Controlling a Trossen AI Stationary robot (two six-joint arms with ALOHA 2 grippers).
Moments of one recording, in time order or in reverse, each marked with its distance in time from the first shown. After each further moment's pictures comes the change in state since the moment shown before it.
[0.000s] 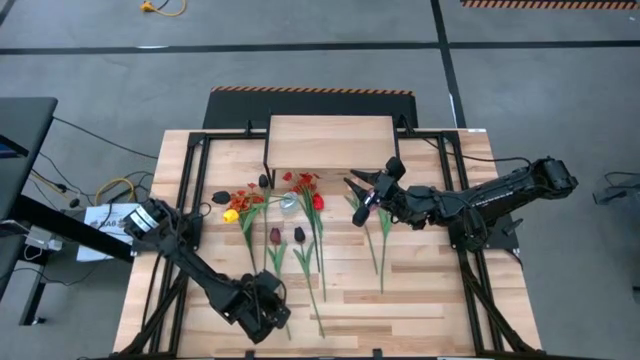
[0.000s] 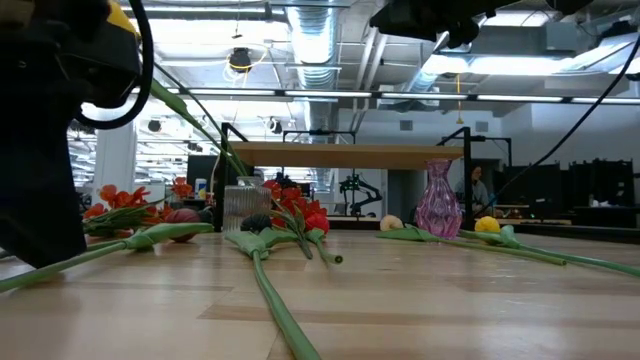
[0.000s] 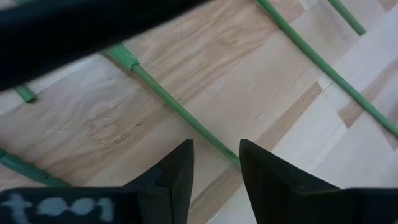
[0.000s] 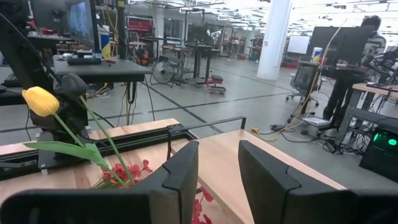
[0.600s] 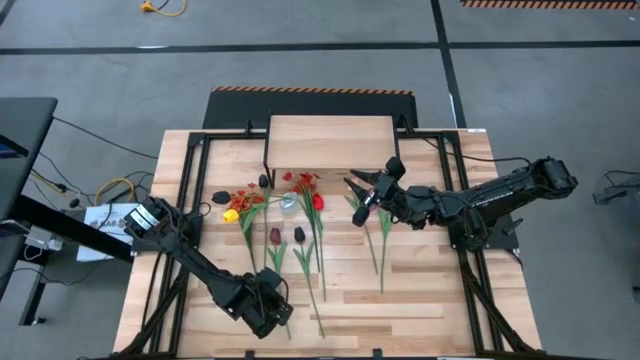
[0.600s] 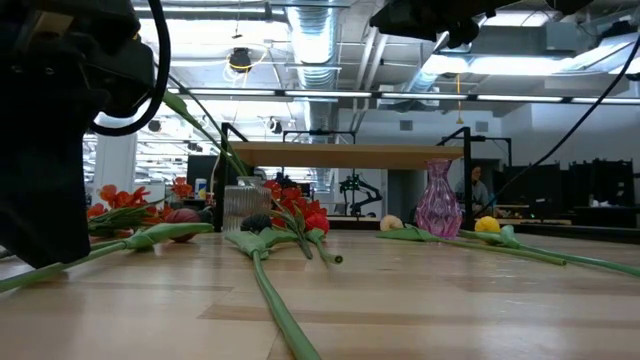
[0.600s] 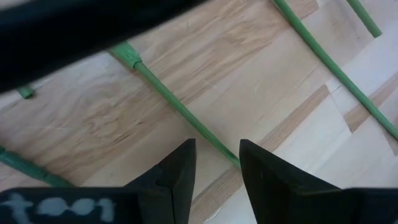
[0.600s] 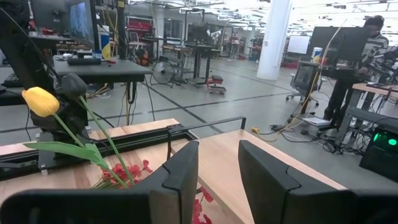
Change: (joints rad) left arm 0.028 0.002 0.002 -0.007 0.098 -0.020; right arm 0.000 0.000 0.000 0.000 0.000 0.000
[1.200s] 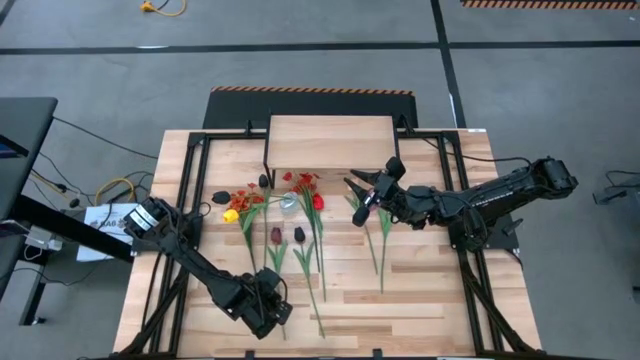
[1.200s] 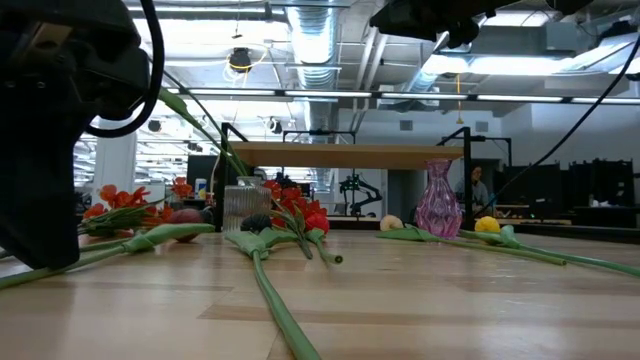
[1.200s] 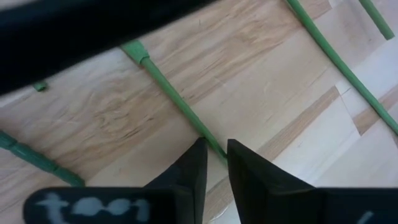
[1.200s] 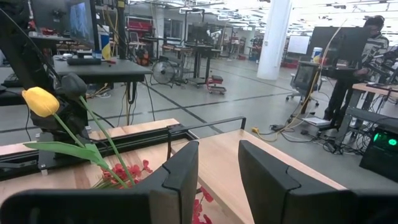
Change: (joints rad) left arm -0.017 0.003 -0.002 -0.011 0.007 -0.032; right arm 0.000 0.000 0.000 0.000 0.000 0.000
